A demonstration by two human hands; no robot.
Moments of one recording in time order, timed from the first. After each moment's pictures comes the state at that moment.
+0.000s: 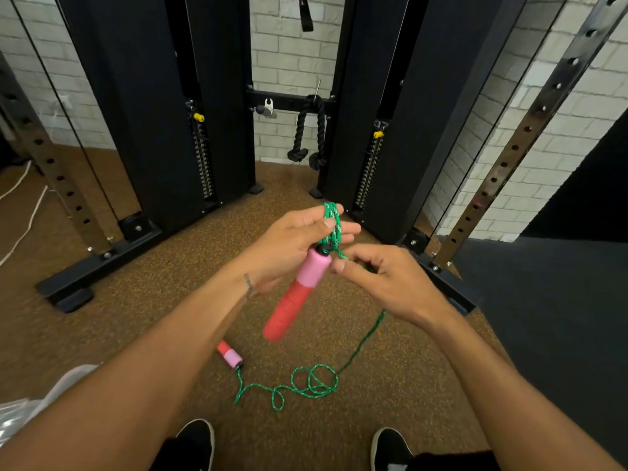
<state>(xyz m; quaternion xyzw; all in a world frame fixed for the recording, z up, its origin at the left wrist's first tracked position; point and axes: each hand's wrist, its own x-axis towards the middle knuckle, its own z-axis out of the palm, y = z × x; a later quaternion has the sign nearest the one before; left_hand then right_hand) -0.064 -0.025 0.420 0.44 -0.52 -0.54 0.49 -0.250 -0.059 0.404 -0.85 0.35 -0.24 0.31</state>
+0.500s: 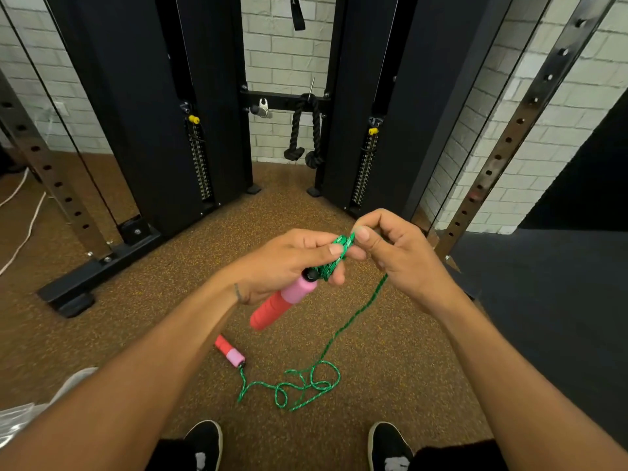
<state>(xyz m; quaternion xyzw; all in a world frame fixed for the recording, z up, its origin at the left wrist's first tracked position) -0.060 -0.011 0.414 0.41 -0.63 -0.54 0.36 -0.259 -0.067 0.413 -0.77 0.32 -0.37 0.41</state>
